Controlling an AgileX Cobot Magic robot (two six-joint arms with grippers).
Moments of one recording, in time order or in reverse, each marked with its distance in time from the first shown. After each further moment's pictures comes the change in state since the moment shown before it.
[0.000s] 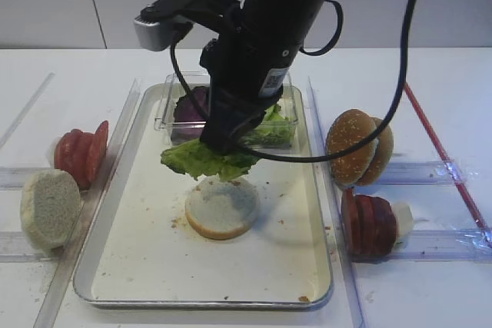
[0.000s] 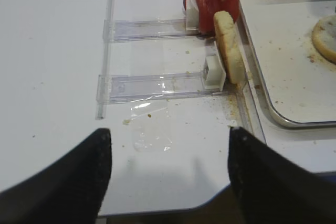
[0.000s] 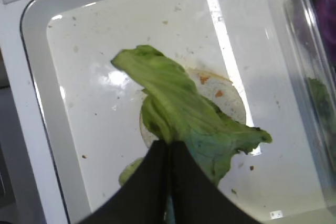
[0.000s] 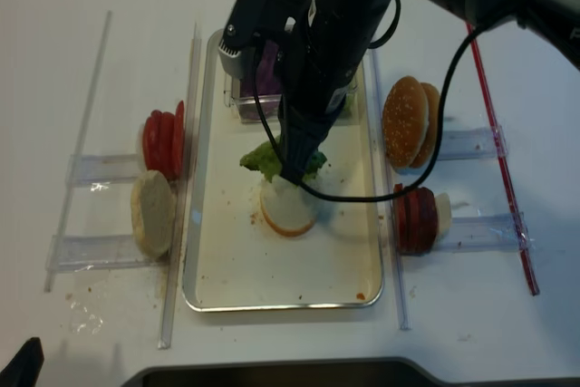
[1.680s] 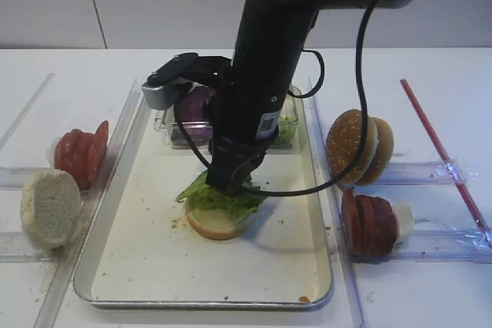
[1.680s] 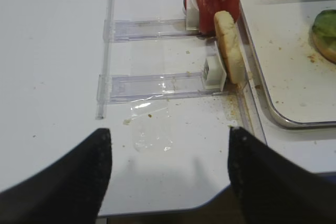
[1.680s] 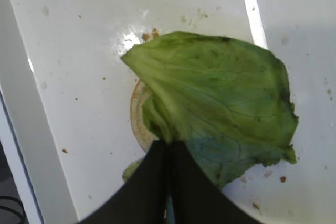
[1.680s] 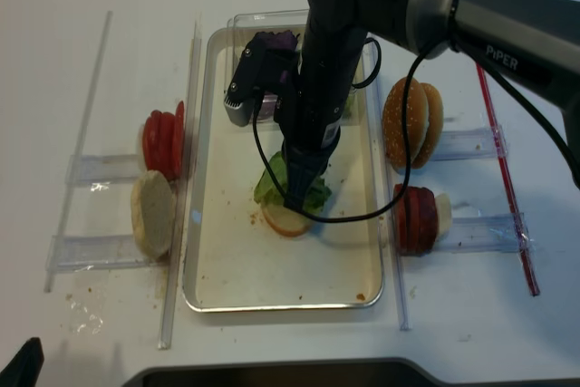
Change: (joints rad) left arm 0.000 0.000 0.000 0.000 0.000 0.000; right arm 0.000 0.139 0.002 -0.013 0.028 -0.024
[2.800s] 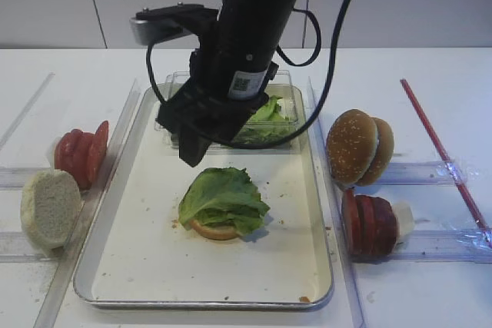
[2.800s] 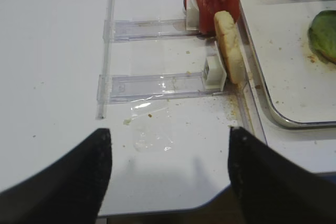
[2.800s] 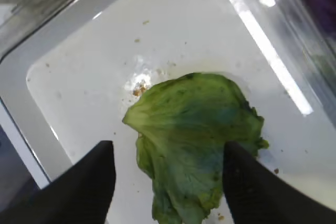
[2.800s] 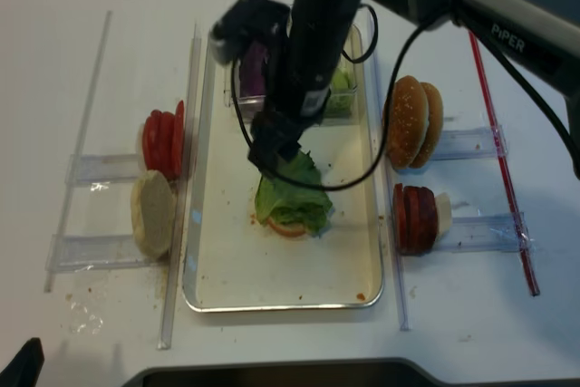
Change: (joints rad) left arm 0.000 0.000 0.000 0.000 0.000 0.000; right arm 0.000 0.000 -0.138 0.004 0.024 0.353
